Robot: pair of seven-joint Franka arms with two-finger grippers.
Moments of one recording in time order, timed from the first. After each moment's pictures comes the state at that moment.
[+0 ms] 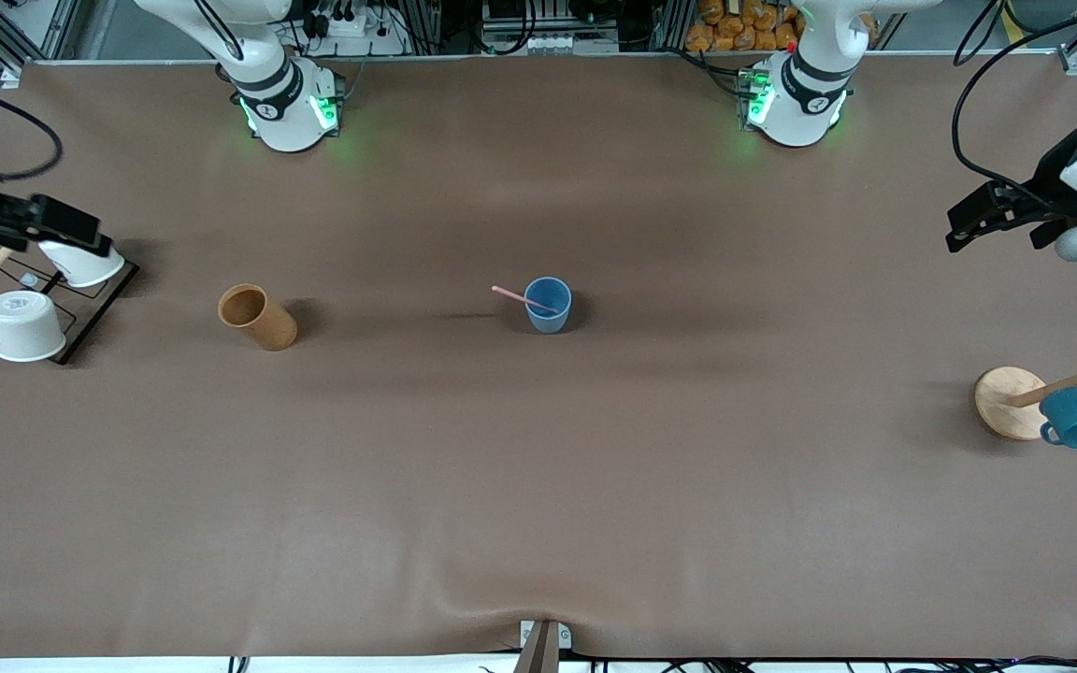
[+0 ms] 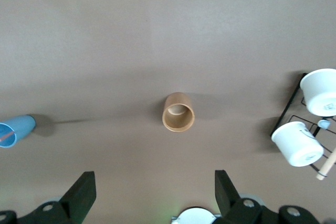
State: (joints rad) left arm 0.00 -0.07 -0.06 -1.67 0.01 1.62 -0.10; right arm -0.08 0.18 0.13 -1.19 0.04 1.24 0.12
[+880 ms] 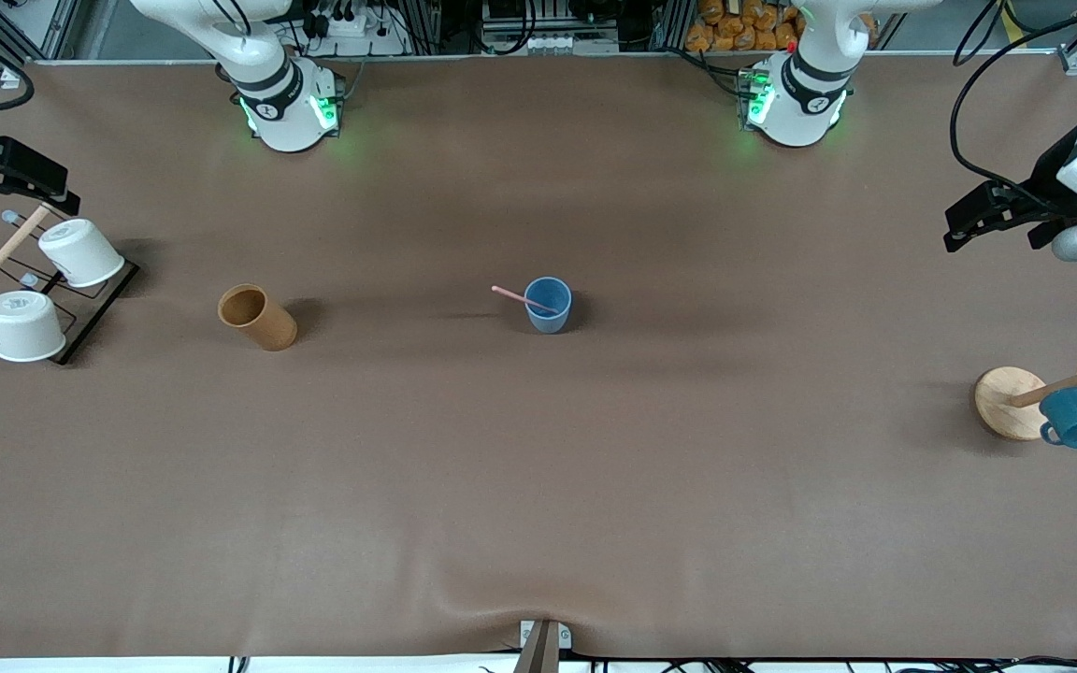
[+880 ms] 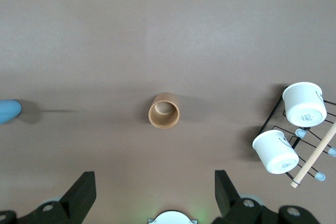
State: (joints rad) left arm -0.01 -0.07 -0.06 -1.67 0.01 1.62 -0.10; right arm 0.03 0.03 -0.02 -1.36 0.03 1.32 -0.01
